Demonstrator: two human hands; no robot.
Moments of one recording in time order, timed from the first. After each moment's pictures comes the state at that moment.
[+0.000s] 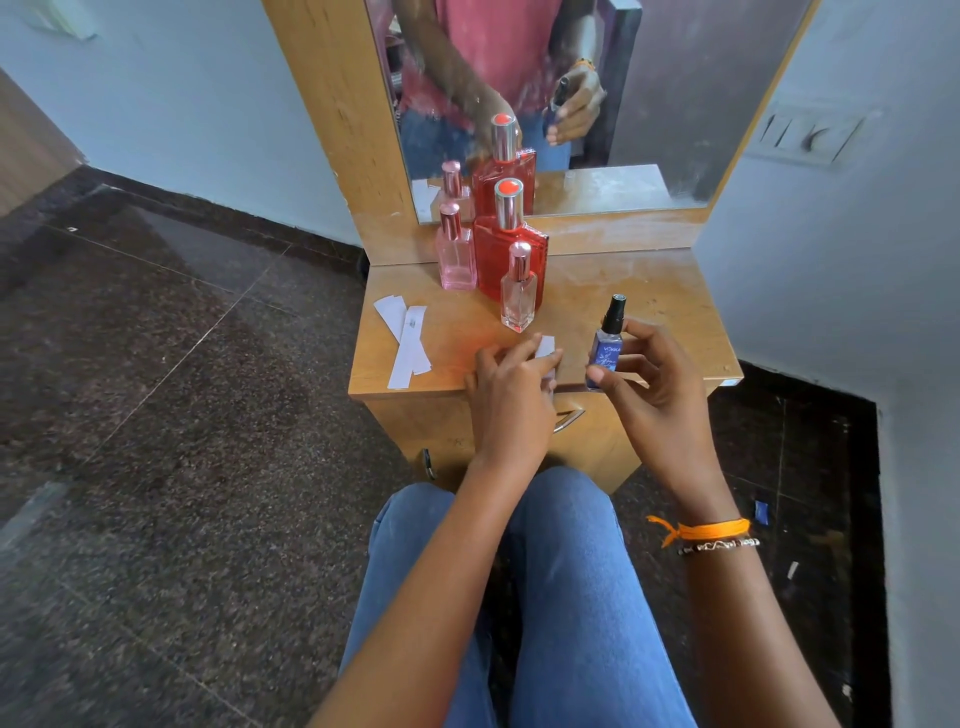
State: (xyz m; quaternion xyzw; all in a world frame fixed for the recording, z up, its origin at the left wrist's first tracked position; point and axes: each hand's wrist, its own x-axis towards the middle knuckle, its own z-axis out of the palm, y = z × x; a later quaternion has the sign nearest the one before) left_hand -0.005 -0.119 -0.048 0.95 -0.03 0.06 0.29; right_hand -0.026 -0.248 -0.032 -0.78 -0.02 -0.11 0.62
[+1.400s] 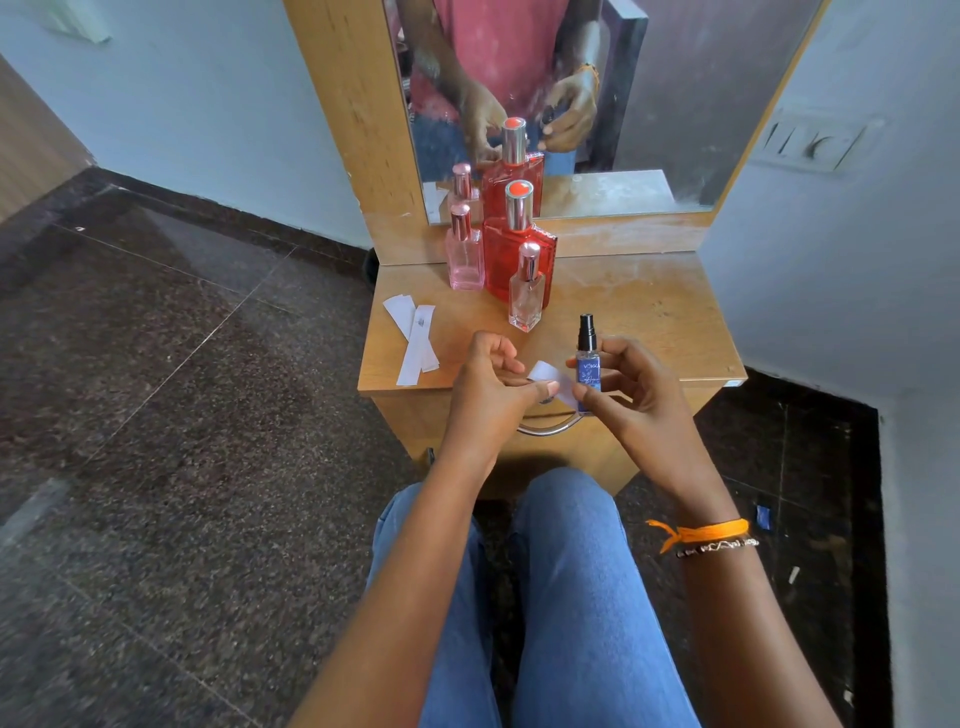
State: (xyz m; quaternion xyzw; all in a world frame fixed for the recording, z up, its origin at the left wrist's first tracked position) left_hand -0.004 -0.086 -0.040 0.78 0.07 -0.03 0.63; right_hand -0.035 -0.237 -0.020 -0.75 -0.03 0.00 0.66
